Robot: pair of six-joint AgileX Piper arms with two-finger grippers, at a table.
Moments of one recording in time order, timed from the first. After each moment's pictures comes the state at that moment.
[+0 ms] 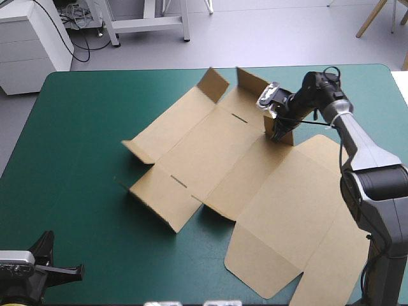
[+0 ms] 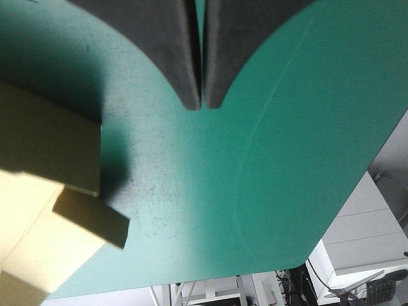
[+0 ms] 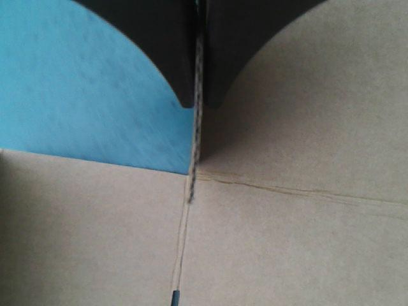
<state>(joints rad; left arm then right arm) -0.02 -0.02 -0.39 0.09 0.77 -0.02 0.16 2.07 -1.86 0.24 1.09 -1.00</state>
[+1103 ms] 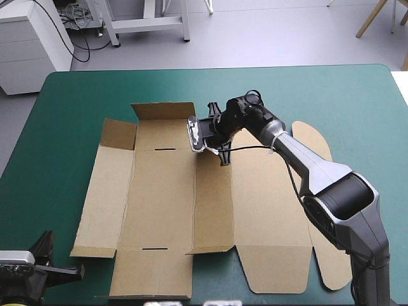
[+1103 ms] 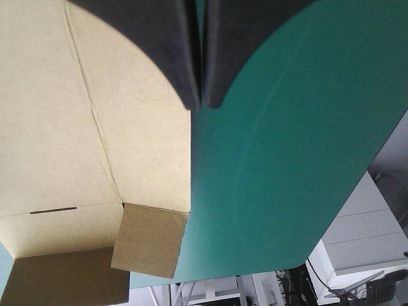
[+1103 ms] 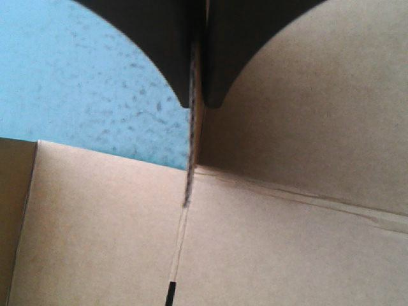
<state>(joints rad) -0.02 -0.02 -0.39 0.09 0.77 -0.02 0.55 2.07 -1.86 0.21 0.91 -1.38</state>
